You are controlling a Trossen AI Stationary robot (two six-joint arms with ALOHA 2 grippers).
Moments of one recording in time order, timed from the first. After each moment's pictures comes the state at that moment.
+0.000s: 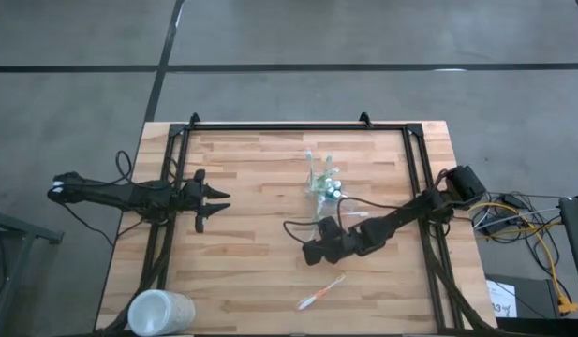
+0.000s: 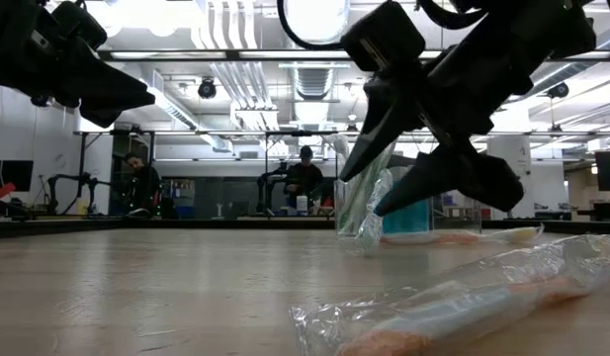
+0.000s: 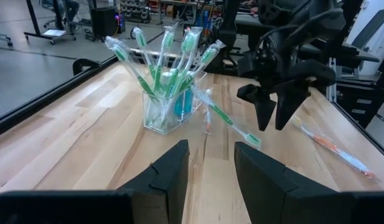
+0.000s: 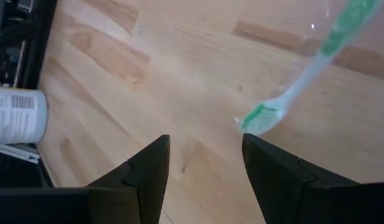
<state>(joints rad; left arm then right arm) -0.15 0.34 0.16 -0.05 -0.24 -0.16 0.39 1.78 0.91 0.04 0.34 1.49</state>
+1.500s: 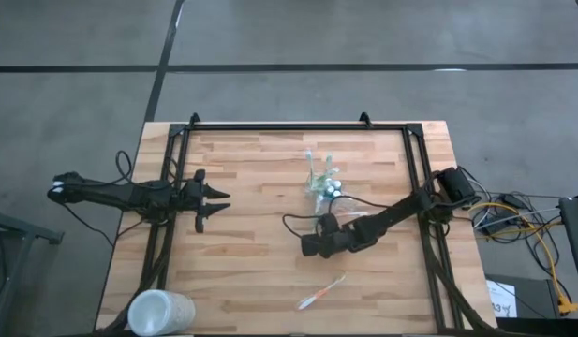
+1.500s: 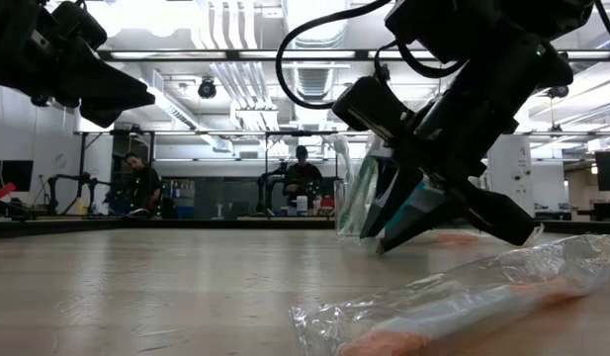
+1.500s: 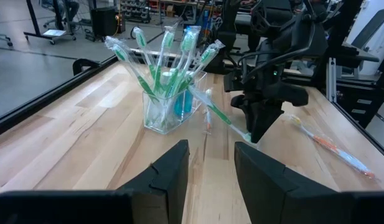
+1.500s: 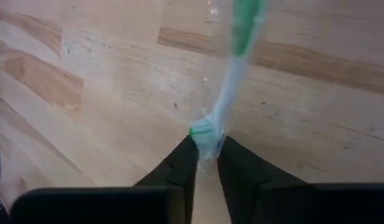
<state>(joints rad) -0.15 0.34 0.16 -0.05 -0.24 -0.16 0.34 1.86 0.91 0.00 0.29 1.64</state>
